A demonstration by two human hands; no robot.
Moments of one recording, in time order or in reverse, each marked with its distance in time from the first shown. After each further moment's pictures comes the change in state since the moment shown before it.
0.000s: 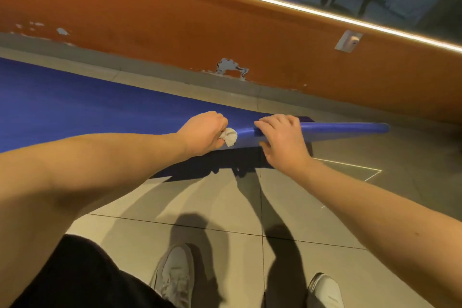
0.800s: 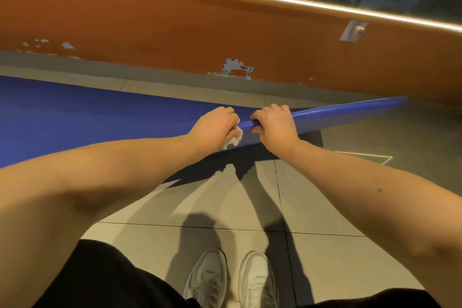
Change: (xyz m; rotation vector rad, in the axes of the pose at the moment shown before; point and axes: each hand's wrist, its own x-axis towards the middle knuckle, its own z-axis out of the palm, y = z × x) left_hand -0.010 -0.018 -0.029 -0.025 0.045 0.044; right_hand 0.066 -0.053 0.013 0.004 -0.111 0.145
